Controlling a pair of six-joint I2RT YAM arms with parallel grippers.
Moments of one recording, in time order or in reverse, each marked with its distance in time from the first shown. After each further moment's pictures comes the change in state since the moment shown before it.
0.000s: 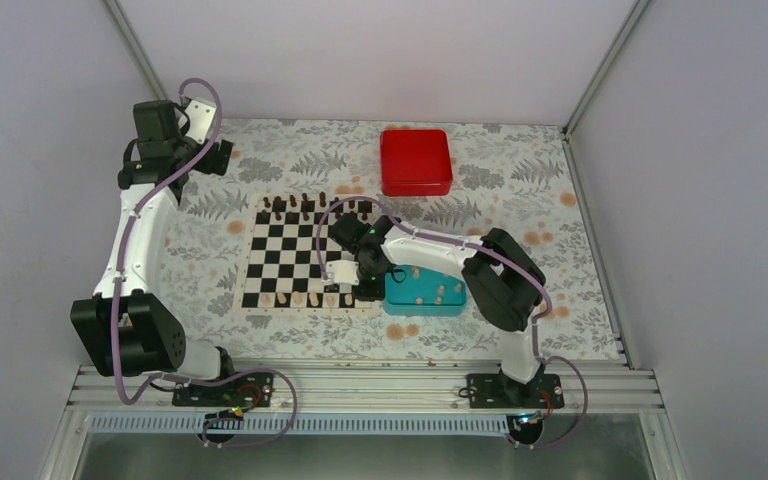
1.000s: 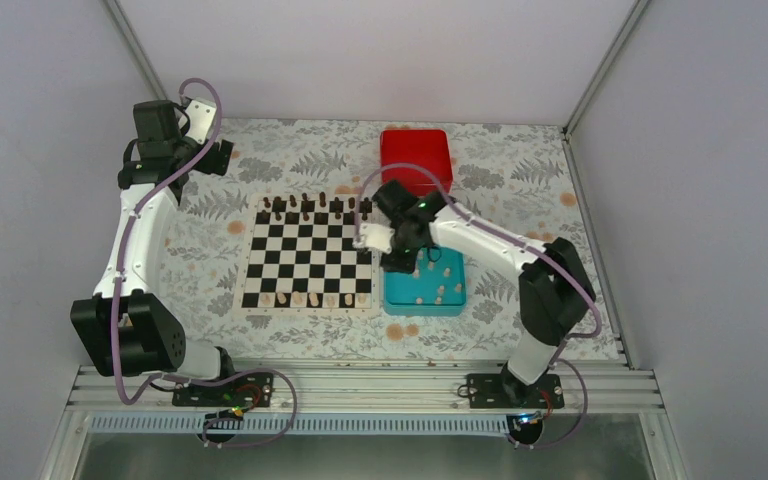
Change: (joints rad) left arm 0.000 0.000 0.000 0.000 0.006 0.000; right arm -0.138 -0.212 -0.043 -0.036 0.053 -0.007
